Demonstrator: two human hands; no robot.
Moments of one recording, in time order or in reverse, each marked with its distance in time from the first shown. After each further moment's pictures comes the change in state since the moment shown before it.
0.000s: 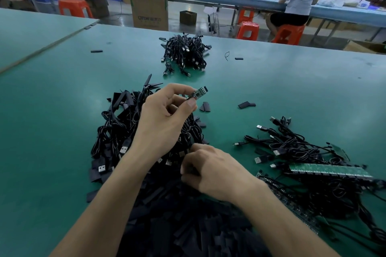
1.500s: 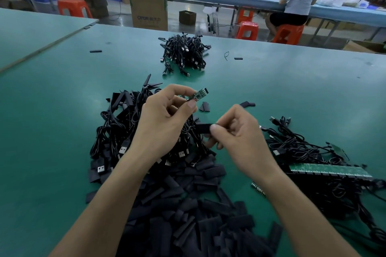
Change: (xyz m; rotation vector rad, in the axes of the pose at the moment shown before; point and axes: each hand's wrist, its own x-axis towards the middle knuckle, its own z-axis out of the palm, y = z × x) left_hand -0.002 0.001 -0.001 0.041 -0.014 -0.016; right_hand -0.008 0.018 -0.030 0.802 0.582 0.102
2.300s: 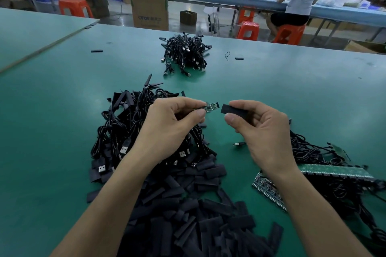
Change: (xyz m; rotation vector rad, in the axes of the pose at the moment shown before) left_hand -0.005 0.007 0.001 0.000 -0.124 -0.050; right_hand 0.006 -0.006 -0.020 0.118 0.194 -0.102
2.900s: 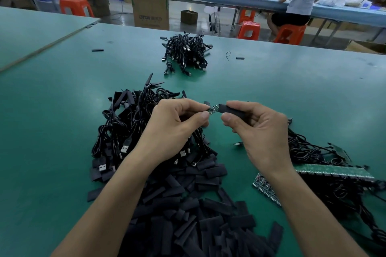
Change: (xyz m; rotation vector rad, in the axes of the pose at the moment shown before) left_hand 0.001 -0.005 0.002 0.008 -0.049 0.000; right_hand -0.002 0.002 0.005 -0.029 0.026 -0.041
